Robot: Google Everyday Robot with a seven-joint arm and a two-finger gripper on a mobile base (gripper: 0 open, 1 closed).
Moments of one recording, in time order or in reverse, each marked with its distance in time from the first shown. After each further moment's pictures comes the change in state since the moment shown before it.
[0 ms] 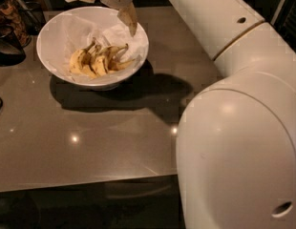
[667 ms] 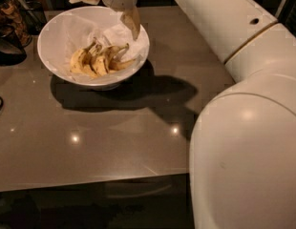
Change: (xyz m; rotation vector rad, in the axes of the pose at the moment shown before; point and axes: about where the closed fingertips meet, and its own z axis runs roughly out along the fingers) arm -0.006 0.011 -0.002 0.005 0.003 0.053
